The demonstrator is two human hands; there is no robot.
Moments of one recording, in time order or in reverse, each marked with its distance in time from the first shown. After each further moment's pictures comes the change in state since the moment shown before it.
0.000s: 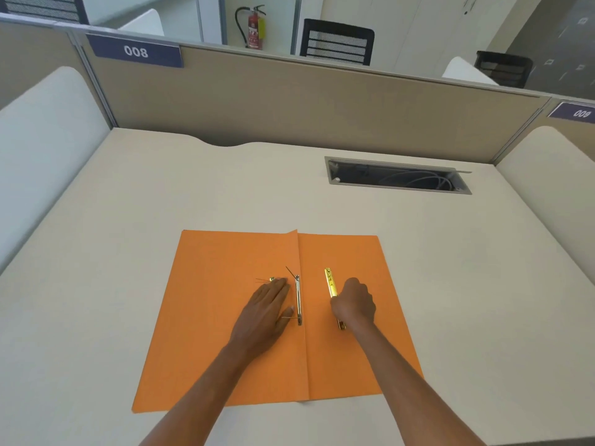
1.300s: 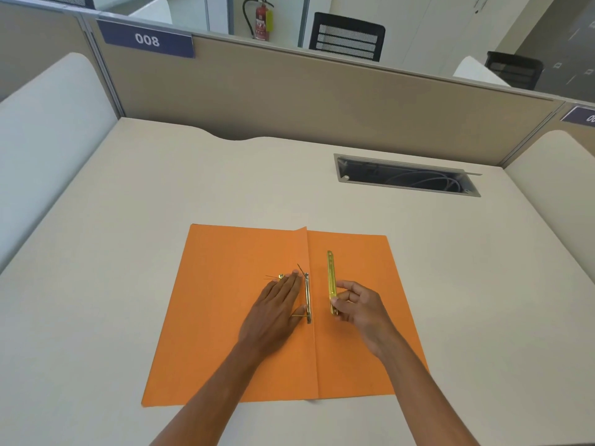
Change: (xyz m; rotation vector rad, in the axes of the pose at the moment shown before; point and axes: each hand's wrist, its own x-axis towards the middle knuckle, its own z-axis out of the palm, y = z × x) left_hand 0.000 0.004 0.001 0.097 -0.042 -0.005; right_hand -0.024 0.019 -0.003 1.016 -0.315 -0.142
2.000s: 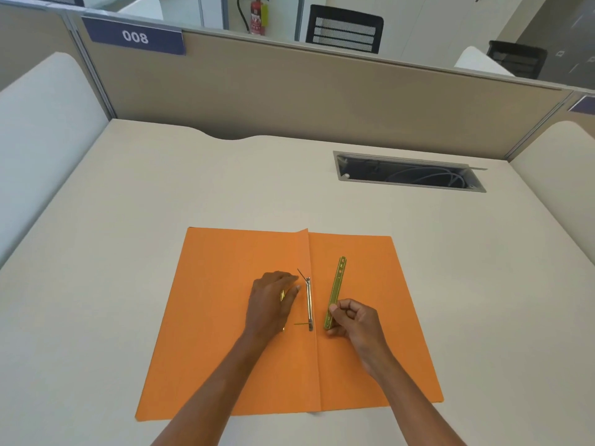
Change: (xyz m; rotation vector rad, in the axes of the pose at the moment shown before) left_hand 0.034 -0.012 -0.001 -0.360 0.200 -0.241; right_hand 0.015 0.043 0.005 0.060 0.054 -0.075
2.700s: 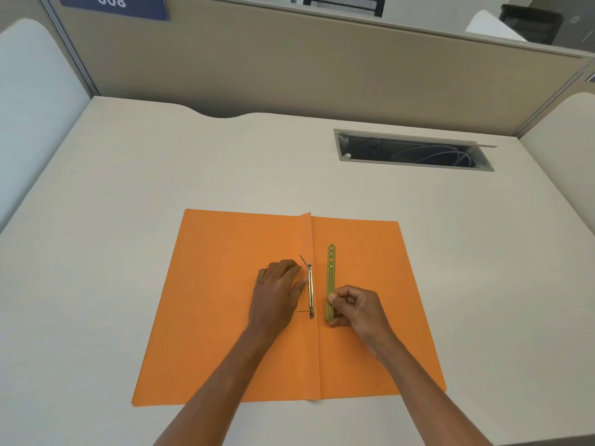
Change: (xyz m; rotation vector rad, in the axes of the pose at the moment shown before) left_hand -0.005 0.005 0.010 0.139 -0.005 0.127; right_hand 0.006 -0.003 -0.002 -0.069 -0.105 -0.009
